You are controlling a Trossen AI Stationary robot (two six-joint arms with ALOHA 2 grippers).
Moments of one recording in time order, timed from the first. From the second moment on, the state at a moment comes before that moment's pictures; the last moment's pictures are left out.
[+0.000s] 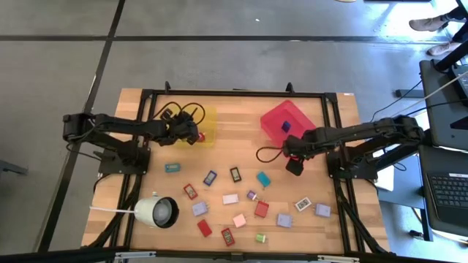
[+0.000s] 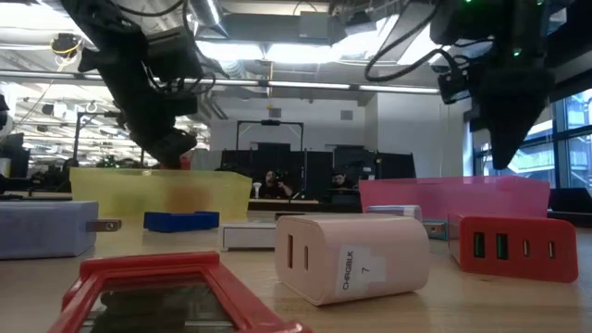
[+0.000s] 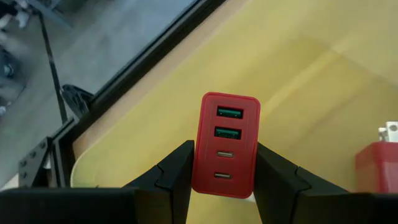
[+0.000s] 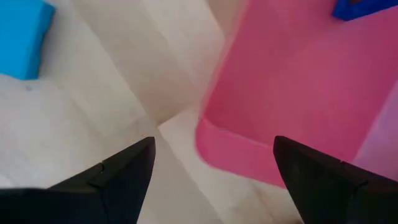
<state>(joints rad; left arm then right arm) 0.25 1.27 0.58 -0.41 -0.75 -0.41 0.09 1.28 0.83 -1.02 0.14 0.60</state>
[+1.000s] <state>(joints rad) 0.26 1.27 0.58 -0.47 -0.62 -0.38 0.52 1.28 0.83 -0.99 0.12 0.88</state>
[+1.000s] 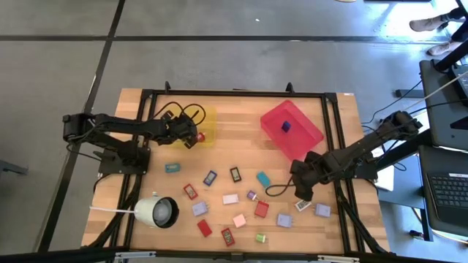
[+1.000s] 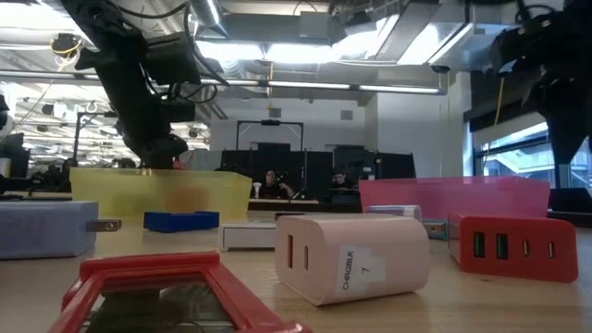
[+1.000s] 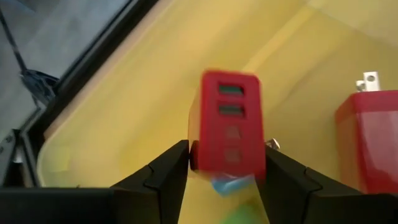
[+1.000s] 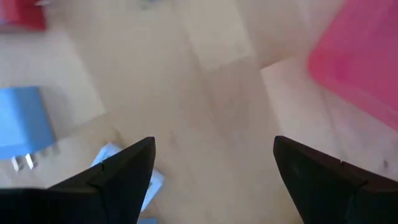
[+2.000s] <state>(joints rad) 0.13 1.27 0.87 -0.53 -0.58 -0.41 0.80 1.55 0.83 -0.74 0.04 0.68</state>
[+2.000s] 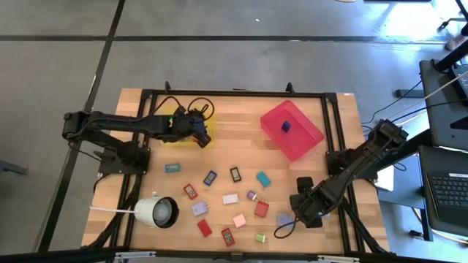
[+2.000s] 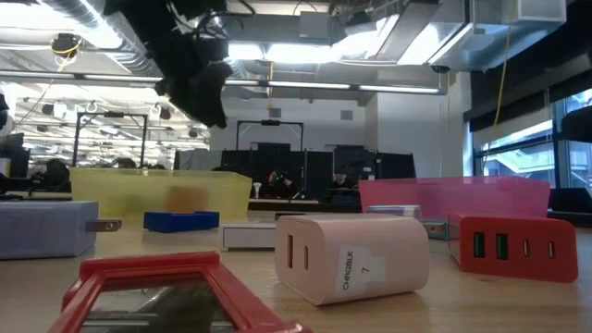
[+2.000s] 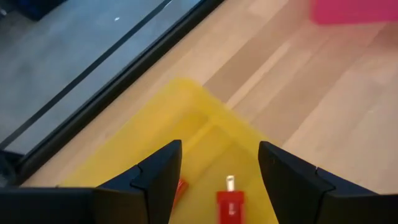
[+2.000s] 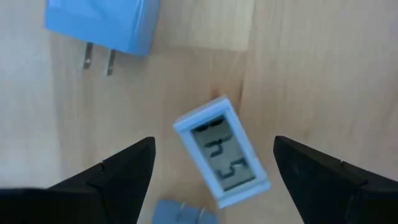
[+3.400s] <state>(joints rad) -0.01 1.27 0.88 -0.38 -0.58 -0.38 0.81 1.63 0.84 -0.73 0.07 0.56</state>
